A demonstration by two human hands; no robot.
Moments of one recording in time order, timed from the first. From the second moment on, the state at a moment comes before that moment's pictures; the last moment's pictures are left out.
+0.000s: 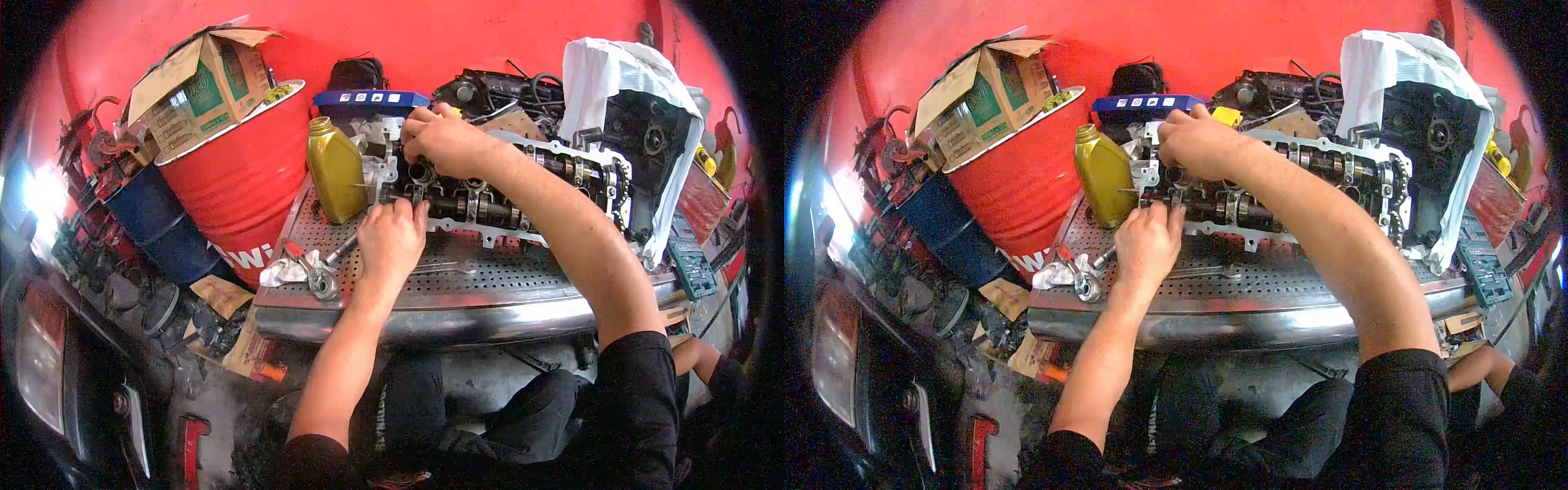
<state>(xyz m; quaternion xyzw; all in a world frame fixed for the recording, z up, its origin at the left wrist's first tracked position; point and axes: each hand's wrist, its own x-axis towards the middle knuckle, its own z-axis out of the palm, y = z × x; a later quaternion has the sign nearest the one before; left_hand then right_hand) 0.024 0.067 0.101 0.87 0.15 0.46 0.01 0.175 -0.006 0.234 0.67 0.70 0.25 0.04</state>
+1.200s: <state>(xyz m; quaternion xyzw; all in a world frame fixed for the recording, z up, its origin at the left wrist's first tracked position) 0.037 0.069 0.083 0.84 0.17 0.50 0.08 0.149 -0.022 0.198 0.55 0.75 0.37 0.06</state>
